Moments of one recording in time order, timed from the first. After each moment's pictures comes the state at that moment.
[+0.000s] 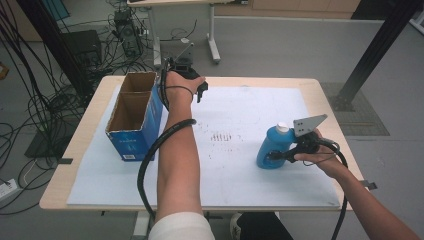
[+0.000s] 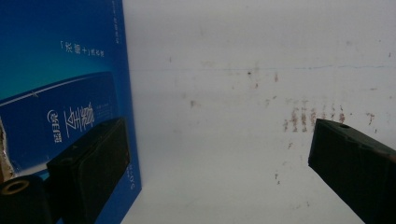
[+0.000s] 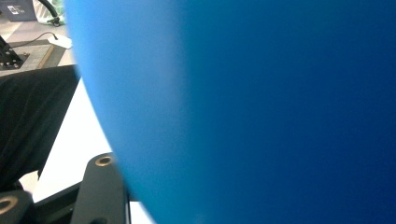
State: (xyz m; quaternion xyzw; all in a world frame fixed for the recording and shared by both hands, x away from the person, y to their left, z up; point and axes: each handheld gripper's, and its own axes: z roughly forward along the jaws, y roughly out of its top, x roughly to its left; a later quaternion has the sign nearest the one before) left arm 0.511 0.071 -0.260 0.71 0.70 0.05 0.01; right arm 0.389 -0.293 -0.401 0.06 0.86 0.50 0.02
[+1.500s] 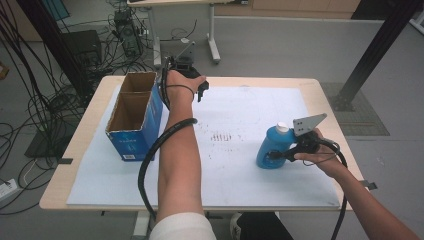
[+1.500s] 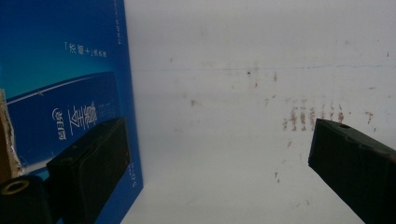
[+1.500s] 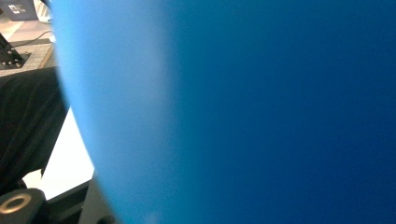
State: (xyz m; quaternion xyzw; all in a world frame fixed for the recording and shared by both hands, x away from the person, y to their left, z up) left arm 0.510 0.069 -0.255 0.71 0.70 0.05 0.01; right arm 0.390 -0.293 -0.400 0.06 0.87 0.49 0.01
